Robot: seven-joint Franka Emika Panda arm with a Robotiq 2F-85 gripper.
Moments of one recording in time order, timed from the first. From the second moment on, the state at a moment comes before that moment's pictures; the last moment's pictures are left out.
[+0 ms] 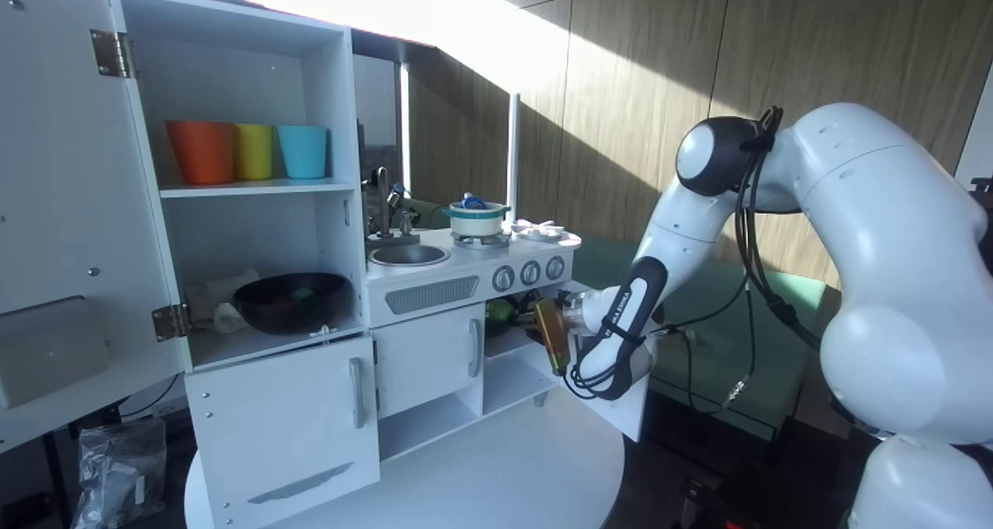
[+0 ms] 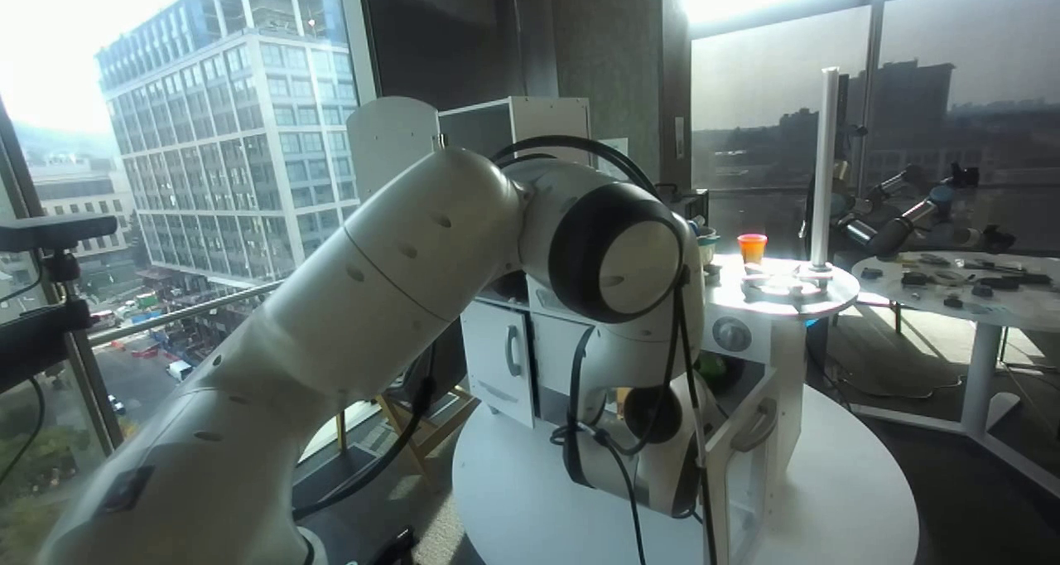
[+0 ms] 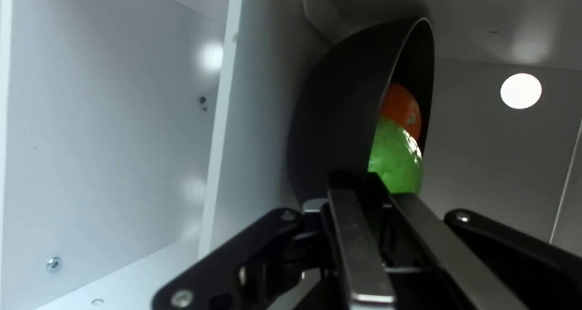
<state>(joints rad) -0.65 0.89 0.23 -2.08 -0.64 4.08 1.43</state>
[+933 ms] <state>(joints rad) -0.60 0.92 0.22 -2.03 -0.64 4.06 1.43</state>
